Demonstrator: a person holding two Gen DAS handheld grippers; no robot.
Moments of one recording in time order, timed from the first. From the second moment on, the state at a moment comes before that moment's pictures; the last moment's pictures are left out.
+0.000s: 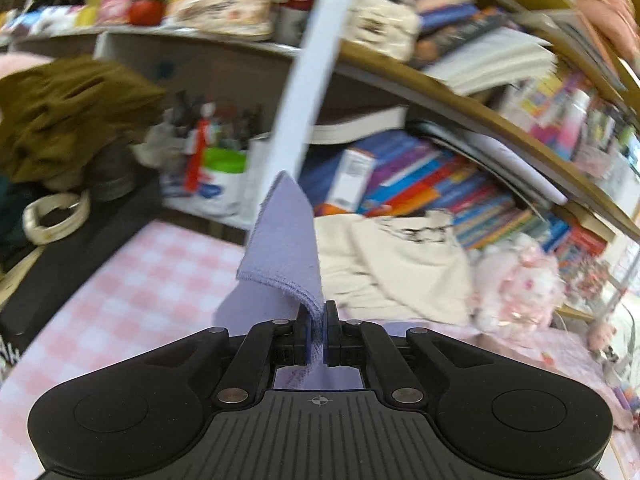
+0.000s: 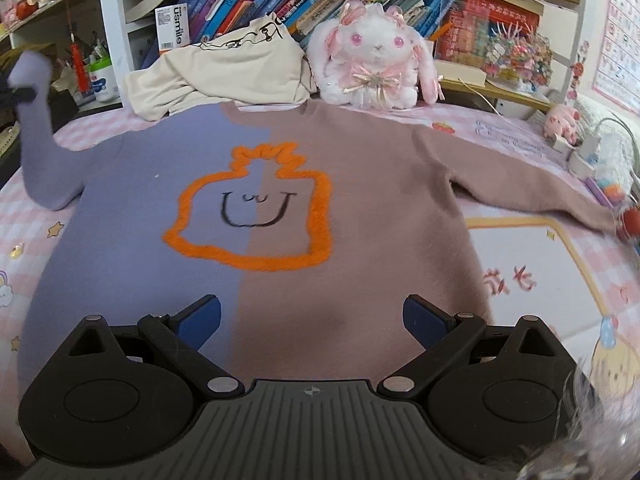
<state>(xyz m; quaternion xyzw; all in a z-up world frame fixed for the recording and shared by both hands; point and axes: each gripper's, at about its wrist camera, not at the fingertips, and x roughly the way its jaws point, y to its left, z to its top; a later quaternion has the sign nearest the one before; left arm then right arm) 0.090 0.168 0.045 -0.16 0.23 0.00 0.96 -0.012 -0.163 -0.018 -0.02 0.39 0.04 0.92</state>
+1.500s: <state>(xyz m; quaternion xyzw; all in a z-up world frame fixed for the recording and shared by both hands) 0.093 -0.087 0.007 0.01 0.31 0.00 0.95 0.013 -0.303 -0.021 -0.02 0.39 0.21 0.90</state>
